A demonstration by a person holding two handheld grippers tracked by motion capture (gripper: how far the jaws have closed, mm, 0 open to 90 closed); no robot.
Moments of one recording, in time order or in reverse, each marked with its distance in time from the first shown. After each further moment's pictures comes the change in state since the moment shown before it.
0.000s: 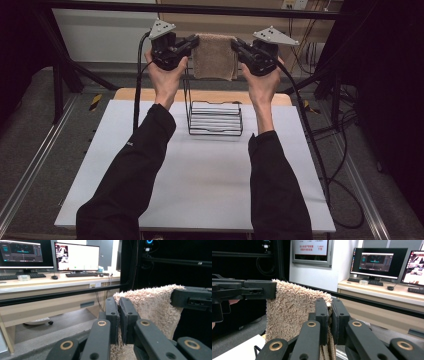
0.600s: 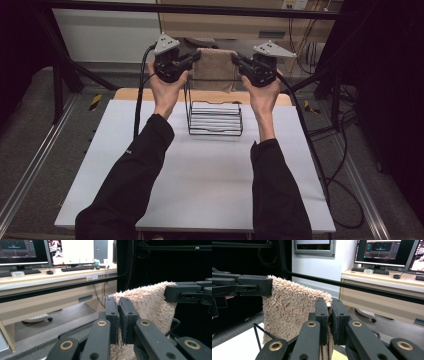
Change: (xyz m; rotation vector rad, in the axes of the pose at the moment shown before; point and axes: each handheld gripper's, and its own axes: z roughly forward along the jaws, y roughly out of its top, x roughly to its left) left arm -0.004 -0.029 -0.004 0.049 -0.038 0.051; right arm -0.005 -0.033 -0.003 0.061 0.029 0.027
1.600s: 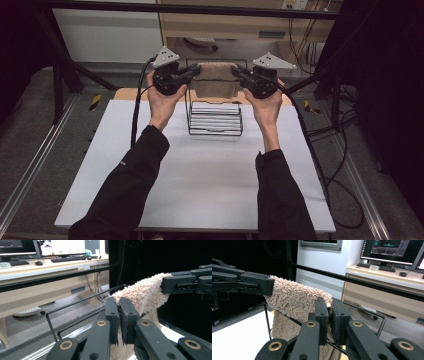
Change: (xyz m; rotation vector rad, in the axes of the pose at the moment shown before) left arm -0.009 -0.020 -0.016 0.058 -0.067 0.007; right arm 0.008 -0.017 -0.018 0.040 0.039 -0.067
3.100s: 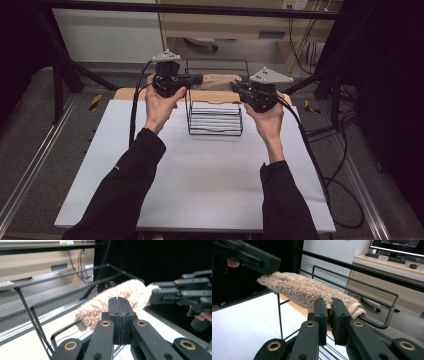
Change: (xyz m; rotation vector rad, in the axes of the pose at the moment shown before) left arm -0.004 0.003 -0.005 0.176 -0.124 -0.122; right arm 0.011 -0.024 -0.012 0.086 0.042 -0.047
